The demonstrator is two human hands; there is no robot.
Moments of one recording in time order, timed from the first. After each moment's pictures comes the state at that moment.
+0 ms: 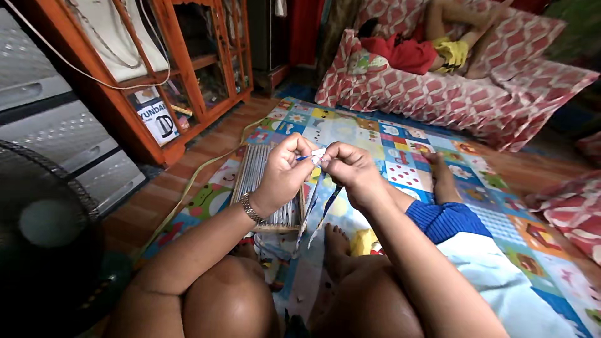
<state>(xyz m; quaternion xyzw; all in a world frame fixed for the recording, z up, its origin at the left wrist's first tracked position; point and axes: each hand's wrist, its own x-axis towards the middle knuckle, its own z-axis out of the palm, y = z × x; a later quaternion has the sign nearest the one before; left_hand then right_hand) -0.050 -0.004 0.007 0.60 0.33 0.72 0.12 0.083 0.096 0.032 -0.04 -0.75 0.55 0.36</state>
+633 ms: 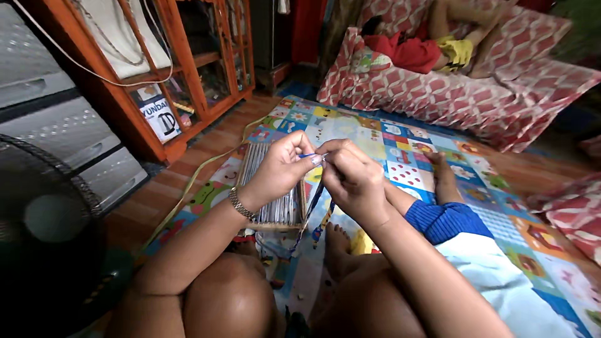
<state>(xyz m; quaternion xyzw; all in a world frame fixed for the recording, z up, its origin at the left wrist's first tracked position) -0.067 -0.014 0.021 0.62 0.38 0.66 0.18 0.078 0.089 0.029 0.11 -0.84 0.05 0.53</state>
